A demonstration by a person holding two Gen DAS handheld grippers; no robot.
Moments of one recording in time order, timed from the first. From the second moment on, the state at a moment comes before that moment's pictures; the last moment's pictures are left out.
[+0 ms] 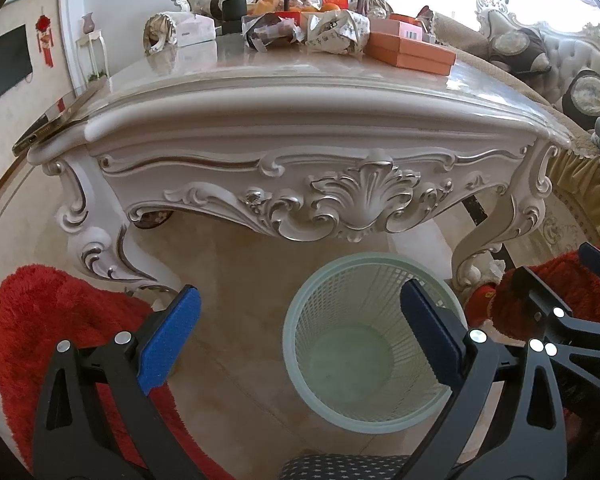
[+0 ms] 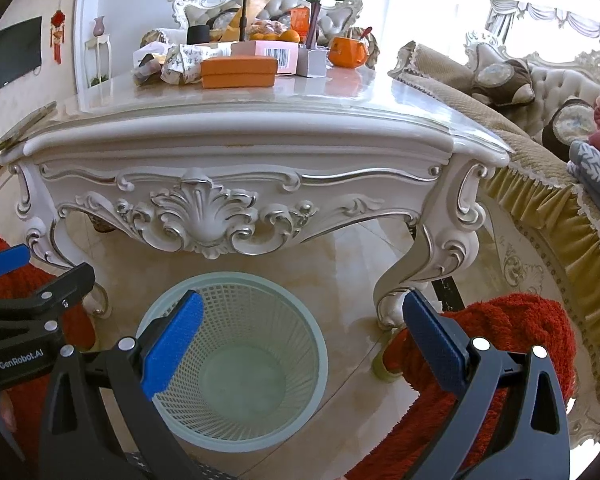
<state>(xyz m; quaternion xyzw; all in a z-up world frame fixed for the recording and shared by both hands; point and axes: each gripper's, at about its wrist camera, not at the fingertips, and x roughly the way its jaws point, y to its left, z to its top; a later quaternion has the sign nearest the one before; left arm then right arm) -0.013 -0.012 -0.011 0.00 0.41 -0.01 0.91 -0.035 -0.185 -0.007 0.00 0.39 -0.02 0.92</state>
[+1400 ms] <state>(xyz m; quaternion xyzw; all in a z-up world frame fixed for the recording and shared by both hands) -0.012 -0.014 -0.015 0.02 0.41 -0.01 0.91 -0.036 -0.185 -0.007 0.00 0.39 -0.02 0.92</state>
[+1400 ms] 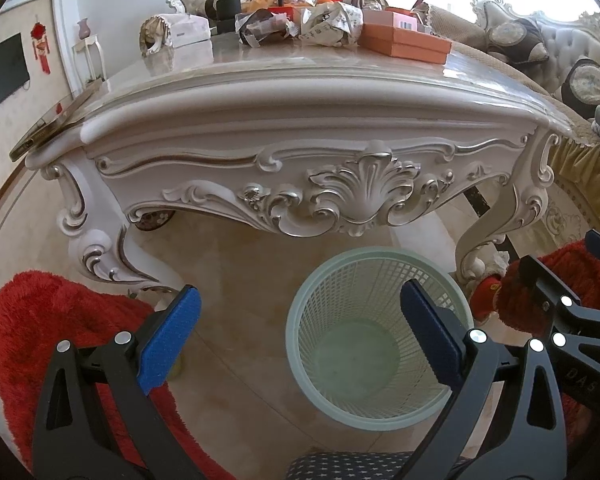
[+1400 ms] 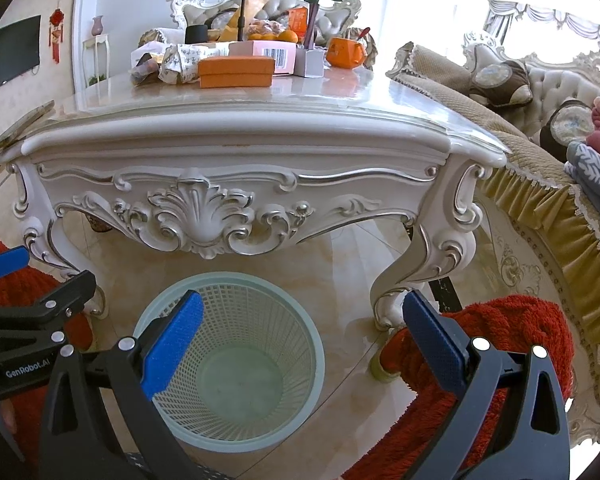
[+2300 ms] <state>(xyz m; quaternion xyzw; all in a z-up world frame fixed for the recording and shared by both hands) 0.058 0.022 0.077 0.02 0.31 -0.01 0.95 0.042 -0.187 0.064 0.02 0.31 0.04 0.95</state>
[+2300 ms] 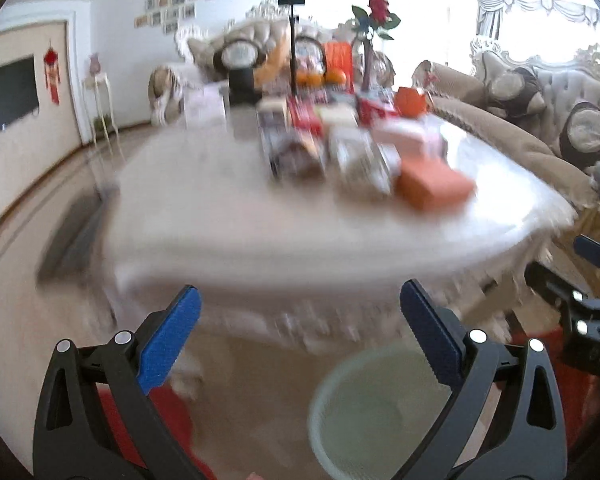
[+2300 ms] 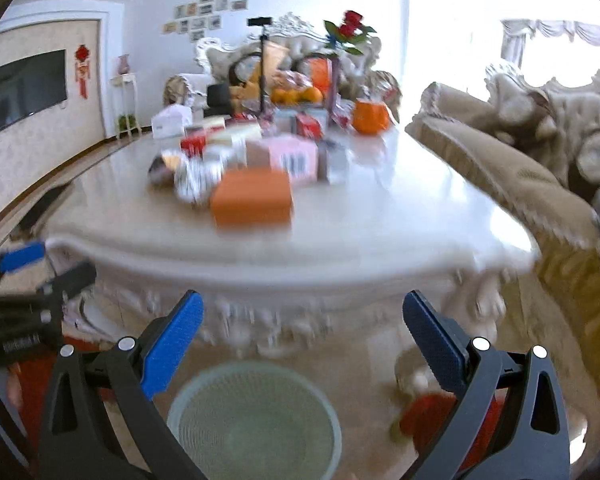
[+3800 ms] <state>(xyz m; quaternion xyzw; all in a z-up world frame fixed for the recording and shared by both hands) 0.205 0.076 0.115 -0.08 0.35 -0.06 0.93 0.148 -0.196 0.084 0.10 0.35 0.17 0.91</state>
